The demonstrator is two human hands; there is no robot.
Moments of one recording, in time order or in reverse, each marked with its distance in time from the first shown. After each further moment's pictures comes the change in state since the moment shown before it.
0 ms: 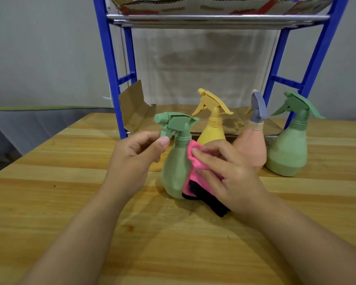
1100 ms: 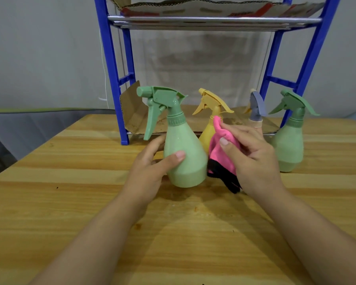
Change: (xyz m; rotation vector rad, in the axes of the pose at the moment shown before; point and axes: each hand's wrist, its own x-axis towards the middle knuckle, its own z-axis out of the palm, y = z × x) left_hand -0.014 -0.019 0.005 -0.121 -0.104 -0.310; right_hand 0.011 -0.020 -0.022 0.291 0.215 0.598
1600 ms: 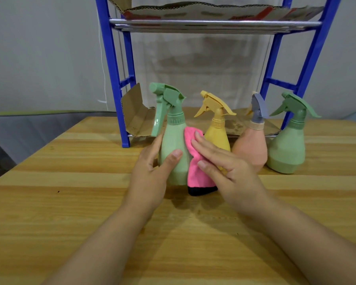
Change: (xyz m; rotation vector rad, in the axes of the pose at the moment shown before) left_hand -0.002 -0.003 0.005 0.056 0.104 0.149; right_hand -0.011 -0.003 0.021 -0.028 -0.367 -0.188
